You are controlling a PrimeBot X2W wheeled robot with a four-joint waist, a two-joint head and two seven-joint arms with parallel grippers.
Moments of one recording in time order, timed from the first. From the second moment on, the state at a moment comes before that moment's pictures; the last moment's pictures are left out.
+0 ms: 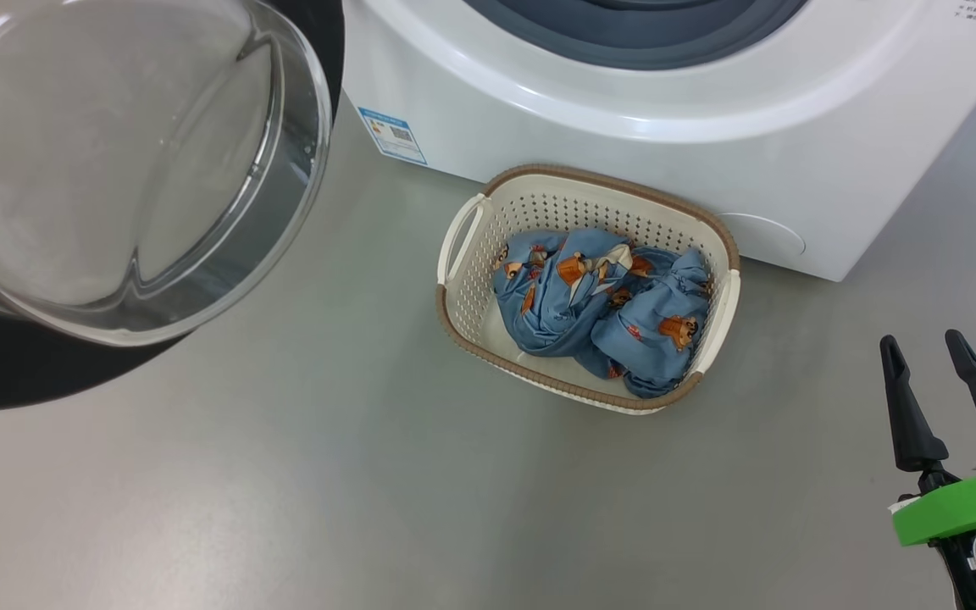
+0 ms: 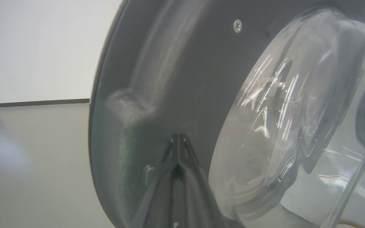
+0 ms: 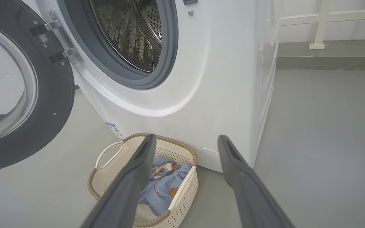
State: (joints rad) left arm -0.56 0.23 0.47 0.69 -0.23 -0.12 -0.26; right arm -0.10 -0.32 0.02 0.22 0.44 0.12 -0.25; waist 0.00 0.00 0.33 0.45
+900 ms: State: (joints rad) left arm -0.59 0.24 0.51 0.74 -0.17 -0.13 -0.26; right arm -0.12 -0.31 0.04 0.22 0.43 0.12 -0.25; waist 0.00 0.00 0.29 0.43
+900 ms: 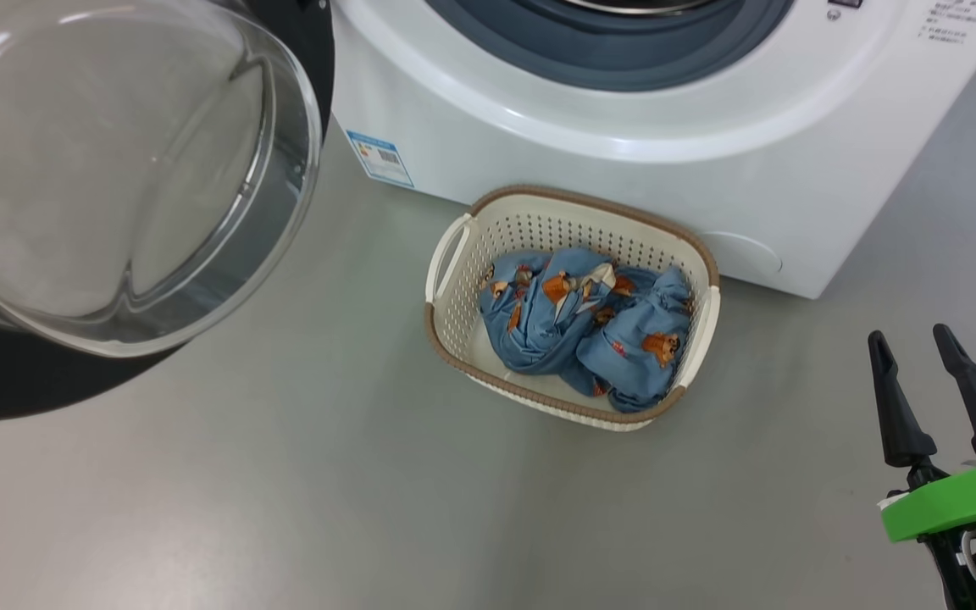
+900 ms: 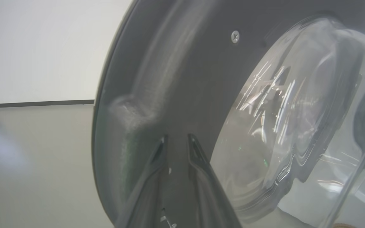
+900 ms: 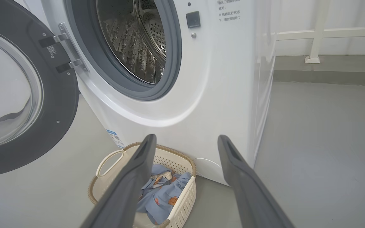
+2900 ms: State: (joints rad) left arm -0.16 0.22 0.00 0.29 -0.39 -0.13 -0.26; right arm -0.05 -0.19 0.02 0.22 0.44 0.12 -0.25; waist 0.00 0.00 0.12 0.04
